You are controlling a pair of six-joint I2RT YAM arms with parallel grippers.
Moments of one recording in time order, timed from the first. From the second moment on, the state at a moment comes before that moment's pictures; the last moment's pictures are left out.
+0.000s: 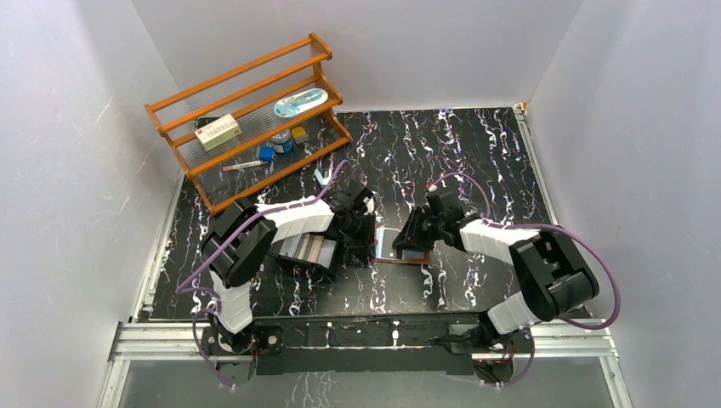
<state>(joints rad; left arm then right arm) -0.79 1.87 1.15 -0.42 0.30 -0.64 0.48 1.48 0.61 -0.05 -0.35 0.78</state>
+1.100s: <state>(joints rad) -0.79 1.86 1.19 -0.50 0.25 -0.65 0.53 1.46 0.71 -0.24 -0.23 0.74</state>
